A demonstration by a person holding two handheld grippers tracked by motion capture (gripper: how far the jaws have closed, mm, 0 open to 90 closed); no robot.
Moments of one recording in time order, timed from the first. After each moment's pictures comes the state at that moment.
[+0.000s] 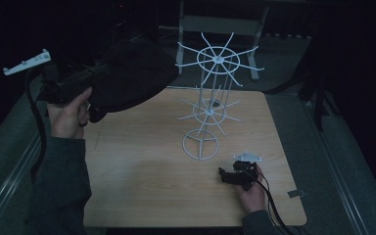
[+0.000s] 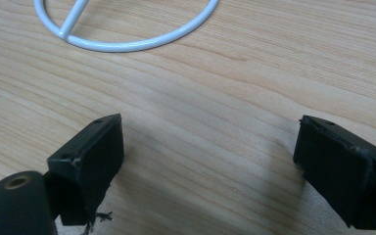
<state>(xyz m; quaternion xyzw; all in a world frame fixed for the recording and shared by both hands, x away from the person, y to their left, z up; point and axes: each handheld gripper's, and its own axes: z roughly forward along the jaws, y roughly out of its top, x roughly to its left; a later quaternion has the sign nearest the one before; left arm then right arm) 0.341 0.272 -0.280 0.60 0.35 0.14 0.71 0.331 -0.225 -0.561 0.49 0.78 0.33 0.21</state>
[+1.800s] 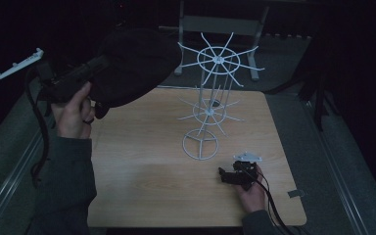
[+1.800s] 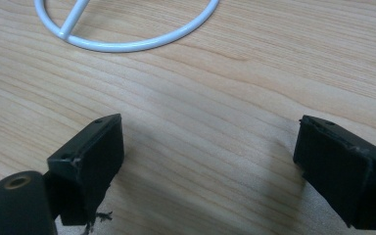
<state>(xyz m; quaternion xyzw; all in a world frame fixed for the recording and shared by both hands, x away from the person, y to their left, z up) 0.336 0.267 -0.276 0.53 0.32 0.12 0.77 0.331 -0.225 -0.561 0.49 0.78 0.33 0.21</state>
